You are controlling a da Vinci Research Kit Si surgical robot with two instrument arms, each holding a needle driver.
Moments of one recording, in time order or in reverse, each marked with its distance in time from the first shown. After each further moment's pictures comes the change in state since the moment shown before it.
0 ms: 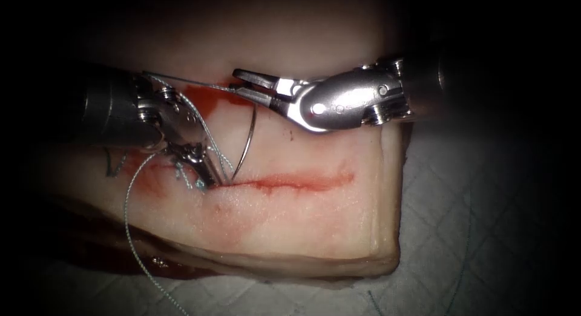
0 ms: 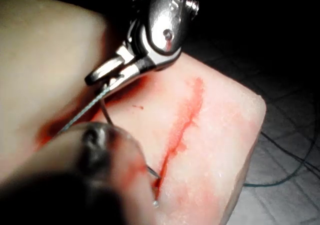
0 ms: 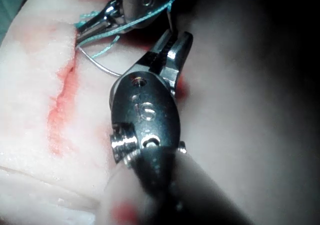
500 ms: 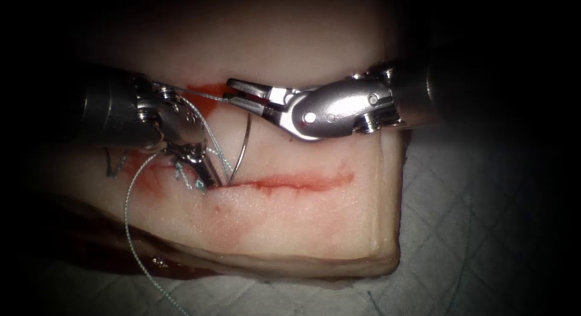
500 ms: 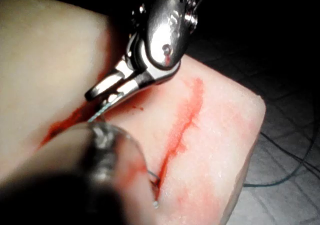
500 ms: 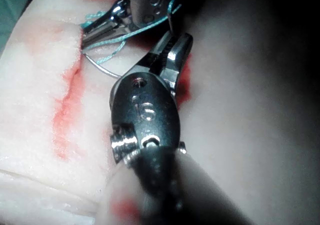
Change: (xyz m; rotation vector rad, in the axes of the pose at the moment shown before) right arm 0.001 0.001 0.000 -0.055 0.004 -0.014; left arm 0.000 0.000 0.000 0.001 0.000 -0.005
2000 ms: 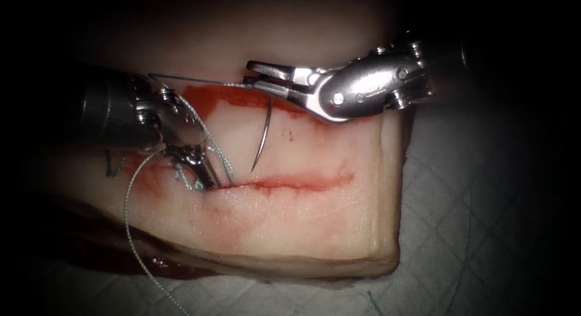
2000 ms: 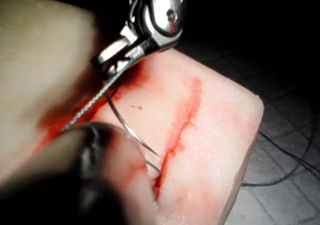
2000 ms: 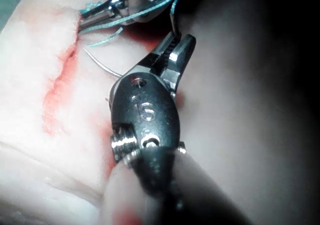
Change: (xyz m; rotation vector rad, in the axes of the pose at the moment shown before) right arm -0.002 -0.002 -0.002 0.001 -0.041 -0.036; left arm 0.000 0.000 0.000 0.000 0.002 -0.003
